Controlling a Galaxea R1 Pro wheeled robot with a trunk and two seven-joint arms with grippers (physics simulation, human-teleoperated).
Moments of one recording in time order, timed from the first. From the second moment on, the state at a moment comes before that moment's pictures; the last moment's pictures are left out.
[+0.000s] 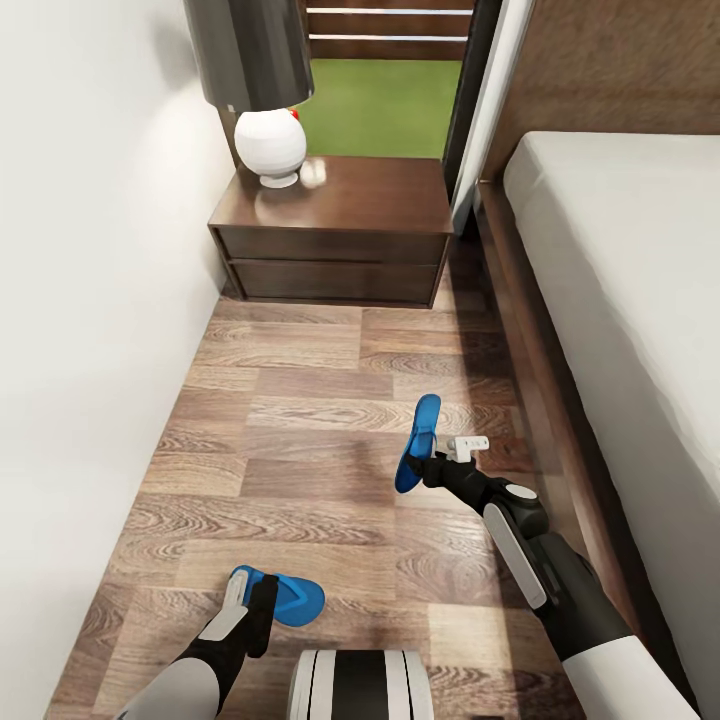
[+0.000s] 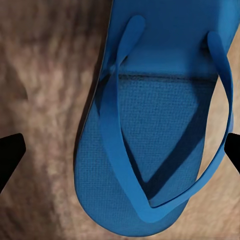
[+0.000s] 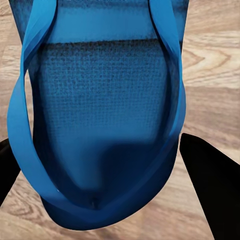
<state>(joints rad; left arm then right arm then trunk) -0.65 -0.17 0.80 -0.29 0.66 0.08 0.11 -0.57 -0.07 0.22 -1.29 -0.37 0.51 0.09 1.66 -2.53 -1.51</state>
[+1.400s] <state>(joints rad) -0.65 -0.17 0.80 -0.29 0.66 0.09 0.11 -0.57 -0.07 0.22 -1.29 -0.37 0.51 0.09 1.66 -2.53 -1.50</state>
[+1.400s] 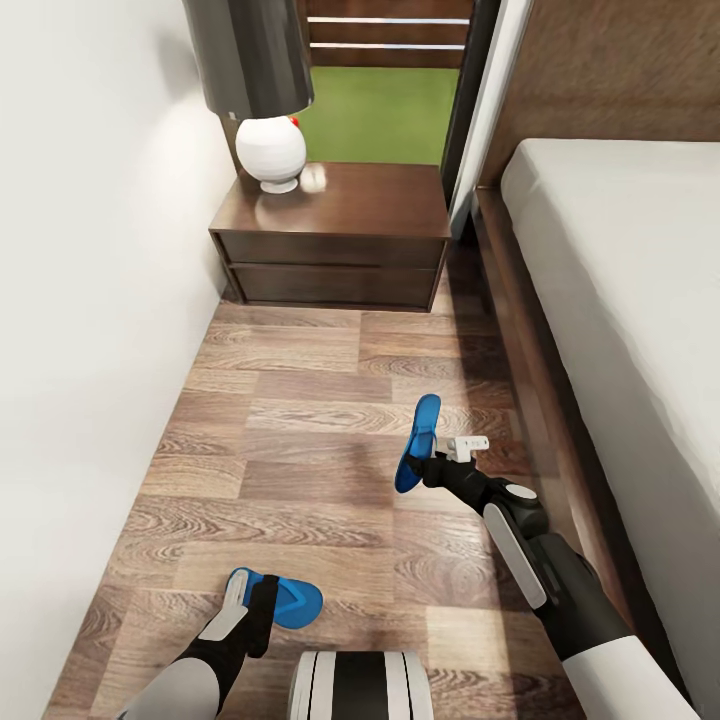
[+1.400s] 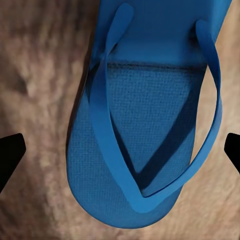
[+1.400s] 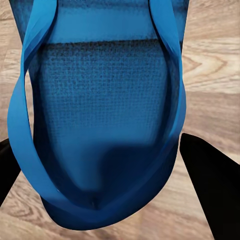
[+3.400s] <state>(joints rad) -0.65 -0.17 0.80 -0.29 0.66 0.09 0.11 -0.57 -0.07 0.22 -1.29 -0.37 0.51 0.09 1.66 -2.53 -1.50</state>
